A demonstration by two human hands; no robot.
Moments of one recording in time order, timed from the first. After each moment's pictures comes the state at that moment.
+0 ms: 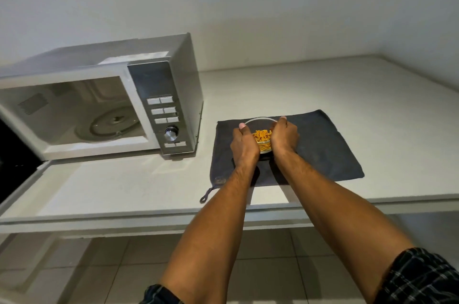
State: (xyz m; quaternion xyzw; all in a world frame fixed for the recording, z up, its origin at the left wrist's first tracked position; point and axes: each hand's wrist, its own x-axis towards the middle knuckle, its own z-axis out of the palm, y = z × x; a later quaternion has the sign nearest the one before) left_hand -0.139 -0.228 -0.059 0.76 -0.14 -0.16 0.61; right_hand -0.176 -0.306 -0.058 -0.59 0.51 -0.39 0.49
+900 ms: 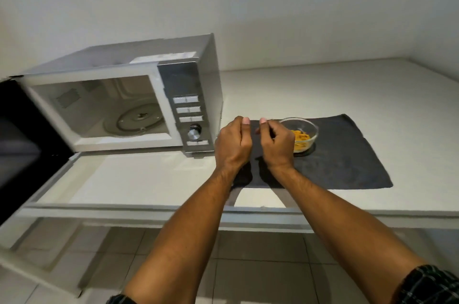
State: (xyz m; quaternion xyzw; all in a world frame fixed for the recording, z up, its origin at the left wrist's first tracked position) left_hand -0.089 -0.155 -0.039 0.78 -0.39 0.14 0.46; right_hand -0.154 -0.239 -0.062 -0.71 0.23 -0.54 0.38
